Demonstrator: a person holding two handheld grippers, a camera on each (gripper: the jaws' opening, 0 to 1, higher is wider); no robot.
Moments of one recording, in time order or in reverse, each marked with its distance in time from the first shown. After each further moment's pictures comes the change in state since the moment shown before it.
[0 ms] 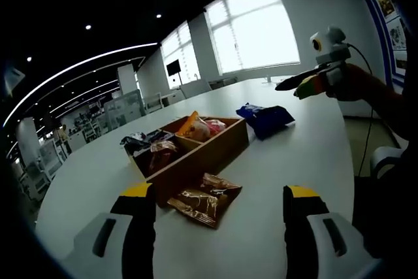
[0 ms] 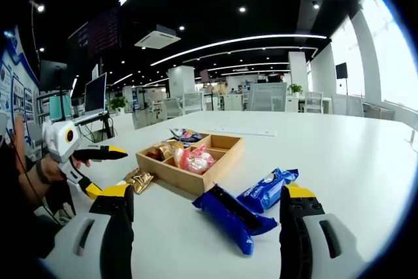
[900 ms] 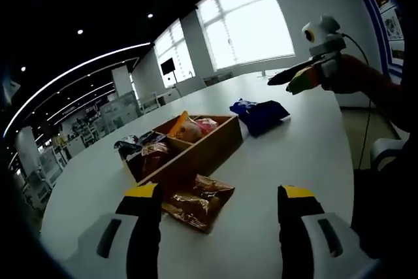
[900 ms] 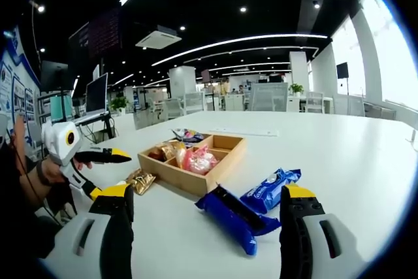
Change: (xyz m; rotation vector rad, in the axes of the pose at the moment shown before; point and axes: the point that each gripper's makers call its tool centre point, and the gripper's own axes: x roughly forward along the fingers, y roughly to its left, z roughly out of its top) left arm 0.008 -0.007 -0.002 0.049 0.044 -0.006; right arm 0.000 0.003 0.001 0.005 -0.005 0.009
